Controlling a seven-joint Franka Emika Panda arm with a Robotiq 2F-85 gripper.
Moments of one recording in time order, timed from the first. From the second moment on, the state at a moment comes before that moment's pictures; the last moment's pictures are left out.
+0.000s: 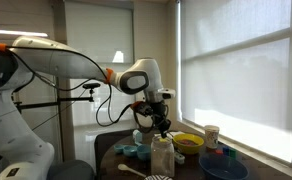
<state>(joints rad) -0.07 -0.39 -0.07 -2.26 -0.03 2.13 -0.11</state>
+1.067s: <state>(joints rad) 0.24 -0.46 -0.01 -2.25 0.14 1.84 -0.40</state>
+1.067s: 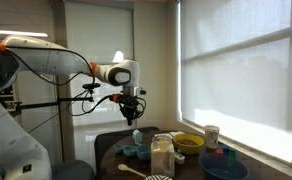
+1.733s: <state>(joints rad) 0.25 -0.41 0.03 -2.25 0.14 1.81 -0.44</state>
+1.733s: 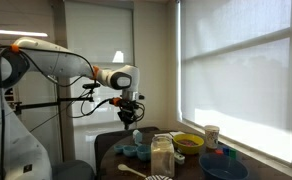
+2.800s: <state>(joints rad) 0.30 -0.32 0.12 -2.36 0.15 1.83 -0.60</state>
